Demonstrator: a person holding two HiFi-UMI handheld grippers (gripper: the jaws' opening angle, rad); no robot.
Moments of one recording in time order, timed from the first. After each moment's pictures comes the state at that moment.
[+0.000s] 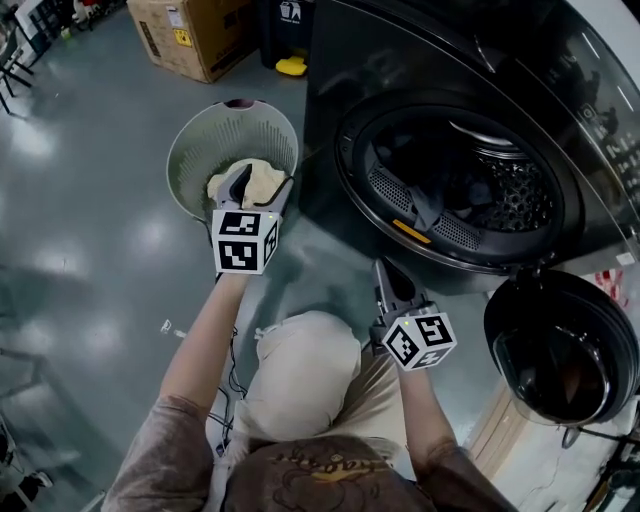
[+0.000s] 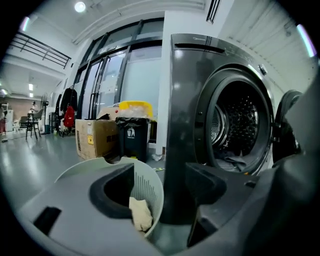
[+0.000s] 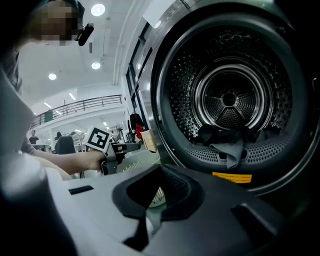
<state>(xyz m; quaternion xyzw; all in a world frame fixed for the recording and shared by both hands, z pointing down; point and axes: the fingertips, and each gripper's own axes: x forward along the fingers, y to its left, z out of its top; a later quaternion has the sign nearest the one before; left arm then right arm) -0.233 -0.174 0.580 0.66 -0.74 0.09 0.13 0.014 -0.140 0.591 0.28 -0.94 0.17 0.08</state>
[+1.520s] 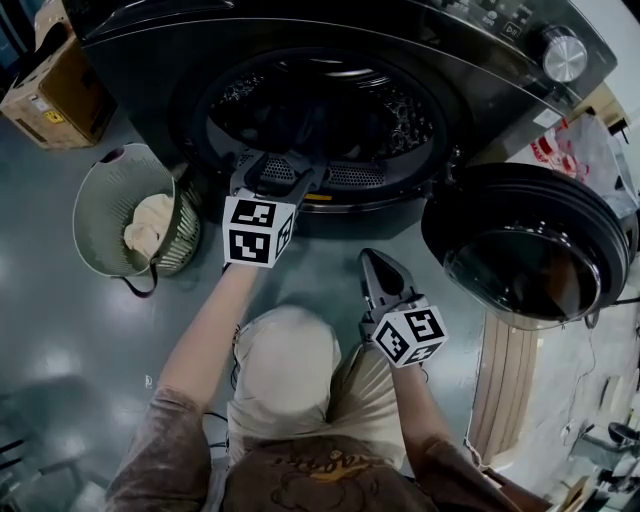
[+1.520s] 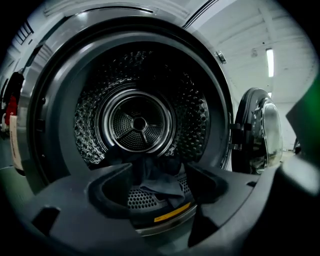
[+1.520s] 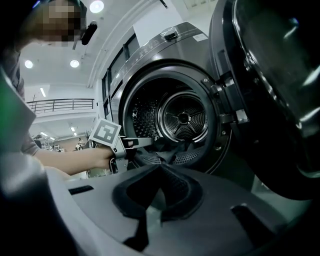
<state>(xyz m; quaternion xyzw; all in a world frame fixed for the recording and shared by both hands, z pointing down) 0.030 -0.278 0.561 0.83 -0.54 0.09 0.10 0.176 -0.138 0.583 0.46 -0.87 0.17 0.05</state>
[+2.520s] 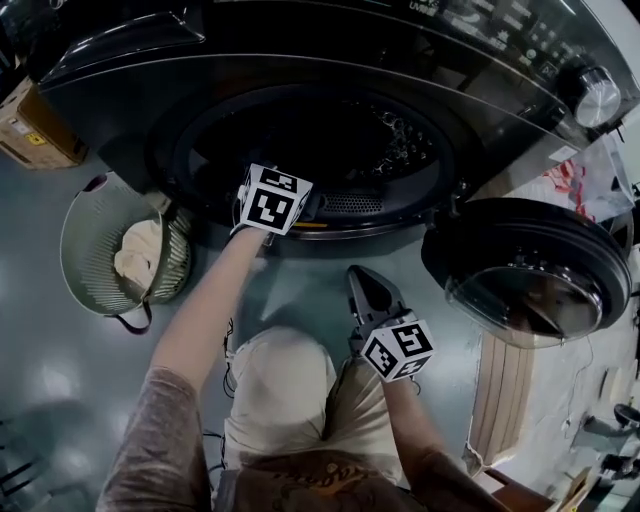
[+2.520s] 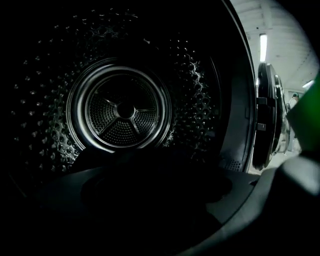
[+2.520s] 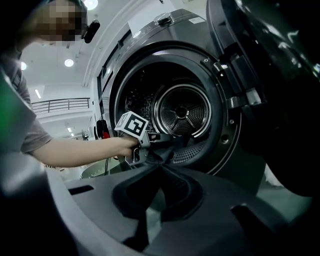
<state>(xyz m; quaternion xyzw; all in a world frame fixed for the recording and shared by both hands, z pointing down) 0.061 -0.387 0.600 0.86 -0.48 0.19 0.09 0.157 -0.172 0.604 0.47 -0.86 0.20 0.06</state>
